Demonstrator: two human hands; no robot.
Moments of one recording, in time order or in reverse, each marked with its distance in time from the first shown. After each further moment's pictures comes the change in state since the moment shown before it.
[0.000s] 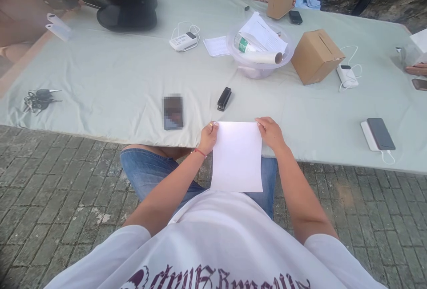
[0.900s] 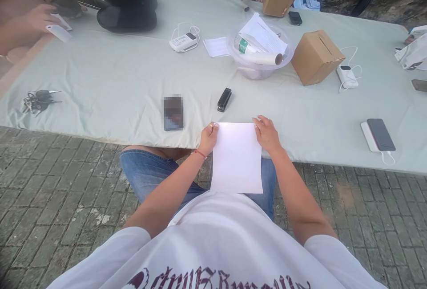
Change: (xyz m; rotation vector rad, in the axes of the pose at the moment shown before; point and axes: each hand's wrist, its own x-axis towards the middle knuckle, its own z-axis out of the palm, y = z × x) left_hand -0.002 0.003 -0.001 -0.030 -0.009 -0.005; right_hand -0.003 -0.016 0.010 -0.212 -0.031 -0.003
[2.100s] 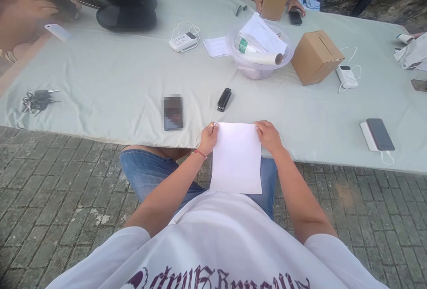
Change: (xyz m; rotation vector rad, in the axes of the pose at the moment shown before) left_hand 0.000 0.000 0.000 0.048 -0.011 -0.005; right_hand -0.003 0.013 0.002 0.132 0.037 -0.026
